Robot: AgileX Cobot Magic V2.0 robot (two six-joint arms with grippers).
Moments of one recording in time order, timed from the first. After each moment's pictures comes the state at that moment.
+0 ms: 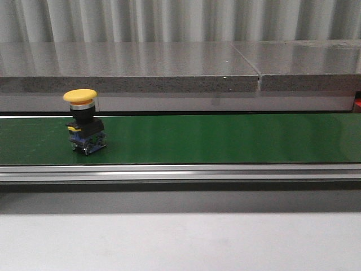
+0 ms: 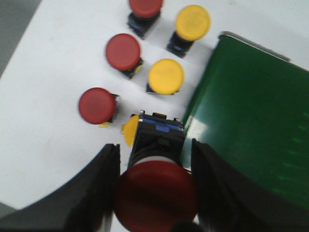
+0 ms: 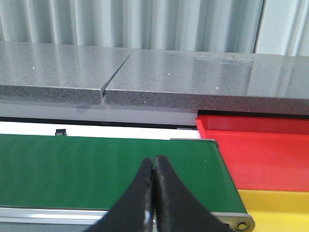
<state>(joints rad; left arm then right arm) 0.33 1.44 -1.32 -0.04 1.11 -0.04 -0.03 -0.01 0.03 -0.07 0.02 0.05</state>
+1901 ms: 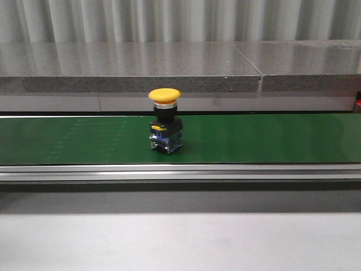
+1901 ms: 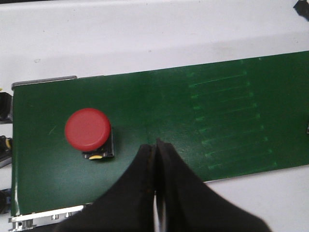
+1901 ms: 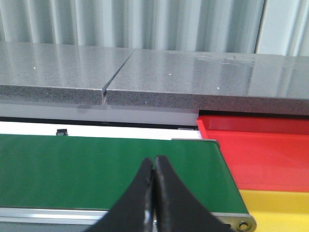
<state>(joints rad) -0.20 1.11 -1.00 -0.04 0.77 -0.03 -0.03 -0.01 0.03 -0.07 0.02 0.05</state>
